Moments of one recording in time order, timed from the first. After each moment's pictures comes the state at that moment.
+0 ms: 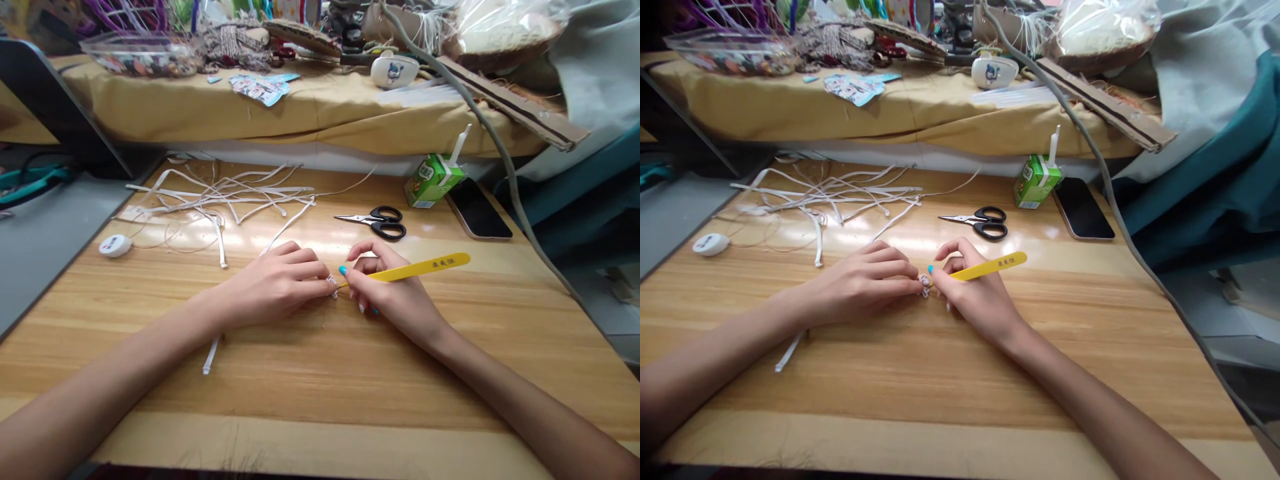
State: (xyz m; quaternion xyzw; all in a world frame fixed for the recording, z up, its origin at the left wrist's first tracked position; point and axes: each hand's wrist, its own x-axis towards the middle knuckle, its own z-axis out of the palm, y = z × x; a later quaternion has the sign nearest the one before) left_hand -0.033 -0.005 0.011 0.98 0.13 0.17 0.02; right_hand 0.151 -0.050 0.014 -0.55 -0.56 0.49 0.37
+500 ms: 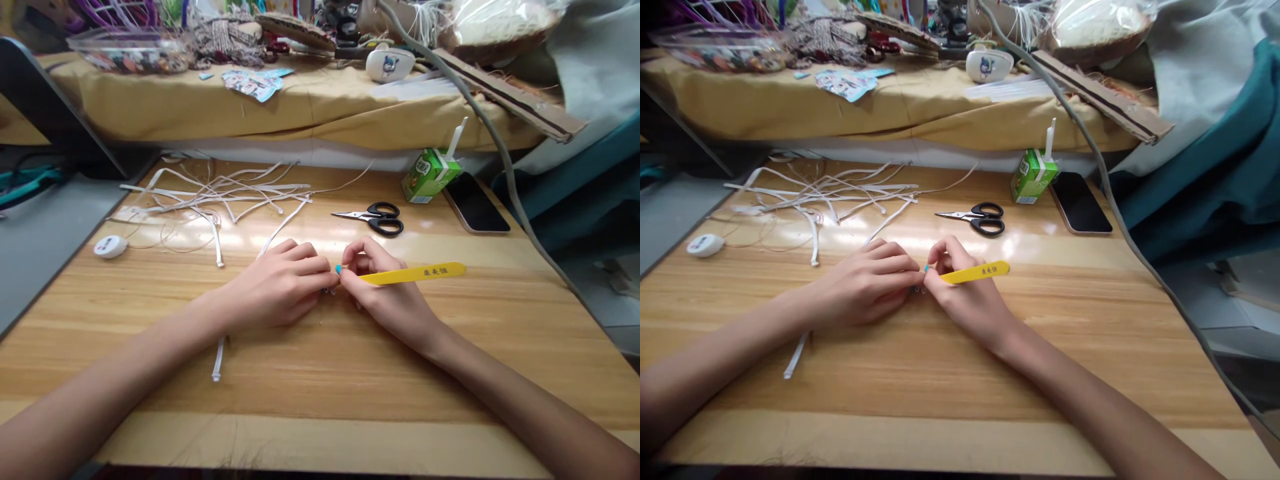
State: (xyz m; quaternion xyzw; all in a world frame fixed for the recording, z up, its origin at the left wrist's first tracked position) left_hand -0.027 -0.011 0.010 0.97 0.17 0.16 0.03; right_hand 0.143 -0.053 0.018 -0.54 -0.63 0.42 0.37
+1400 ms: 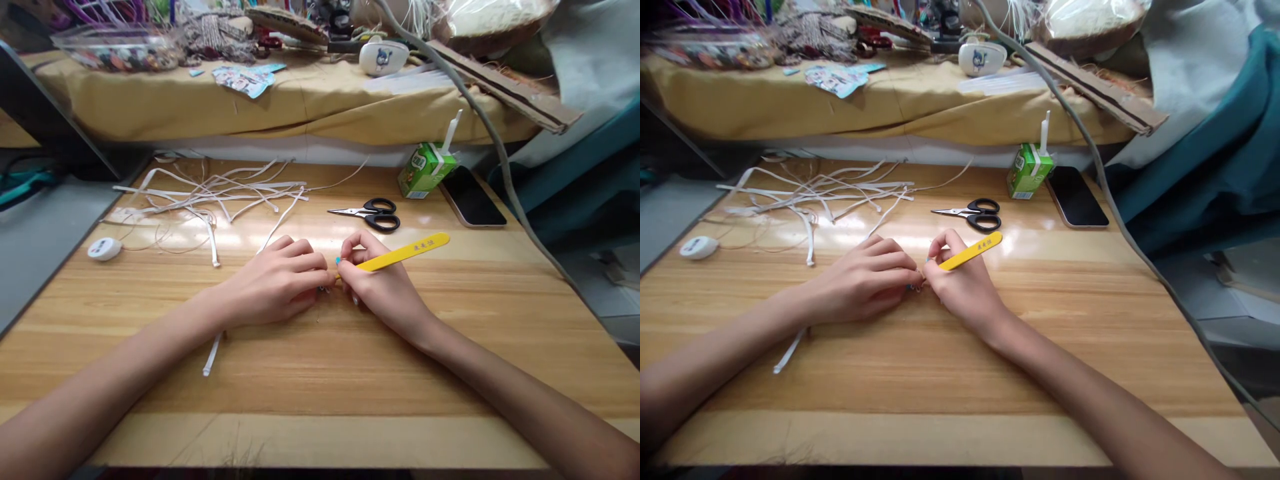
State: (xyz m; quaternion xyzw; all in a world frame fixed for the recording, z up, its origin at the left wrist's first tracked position) left_hand -0.027 -0.009 0.009 0.97 0.17 0.16 0.05; right_hand 0.138 -0.048 0.016 -0.57 -0.55 0.46 0.39
